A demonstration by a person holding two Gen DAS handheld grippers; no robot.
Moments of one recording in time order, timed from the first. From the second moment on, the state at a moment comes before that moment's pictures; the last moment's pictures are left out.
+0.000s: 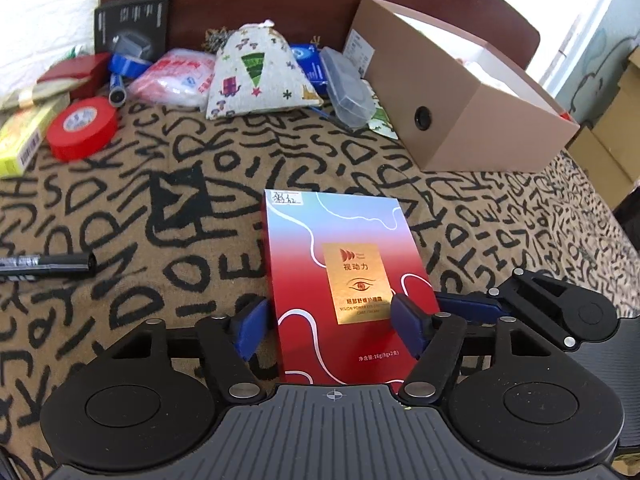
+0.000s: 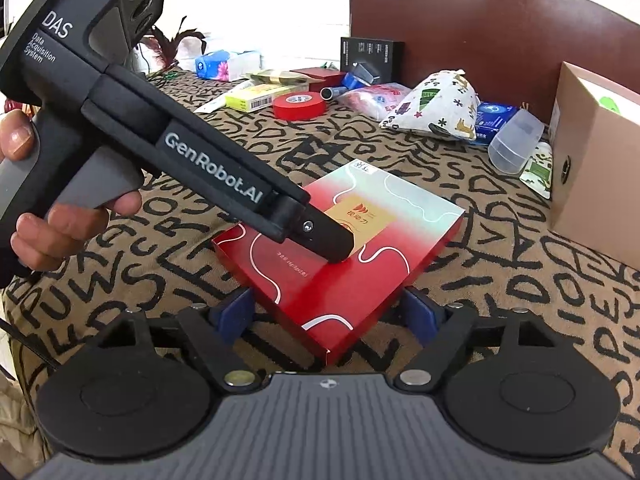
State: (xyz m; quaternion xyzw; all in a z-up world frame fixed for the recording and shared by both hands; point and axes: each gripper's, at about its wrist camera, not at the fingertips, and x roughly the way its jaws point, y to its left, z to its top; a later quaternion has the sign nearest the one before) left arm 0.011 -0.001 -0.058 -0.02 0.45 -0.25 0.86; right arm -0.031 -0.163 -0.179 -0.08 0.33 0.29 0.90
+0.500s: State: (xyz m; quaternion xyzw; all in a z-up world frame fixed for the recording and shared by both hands) left arm -0.005 -0.047 0.039 0.02 0.31 -0.30 0.90; right arm -0.052 -0.207 -0.104 -0.11 0.21 0.23 0.94
